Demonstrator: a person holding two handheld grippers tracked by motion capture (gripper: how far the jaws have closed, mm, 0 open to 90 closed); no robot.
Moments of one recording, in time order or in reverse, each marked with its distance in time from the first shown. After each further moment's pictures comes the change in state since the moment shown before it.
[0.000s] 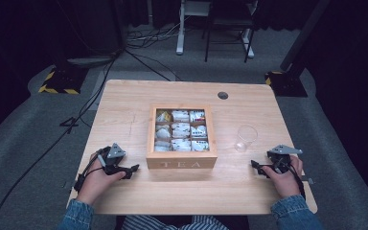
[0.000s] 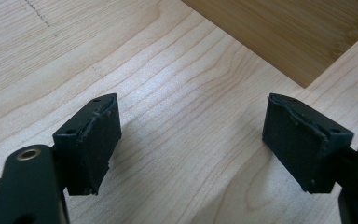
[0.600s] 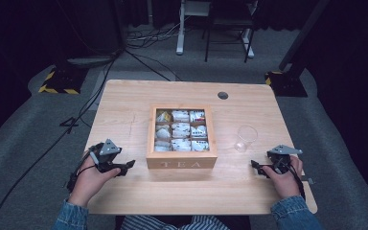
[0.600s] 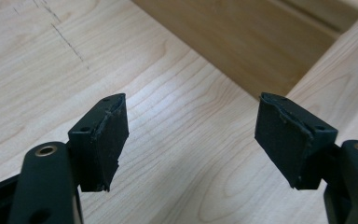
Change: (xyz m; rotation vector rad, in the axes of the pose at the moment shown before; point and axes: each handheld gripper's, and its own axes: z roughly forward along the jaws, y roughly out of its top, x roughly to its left) left arm -0.004 0.019 -0.041 -0.046 0.016 -0.006; right arm 0.000 0.000 0.000 0.001 -0.005 0.001
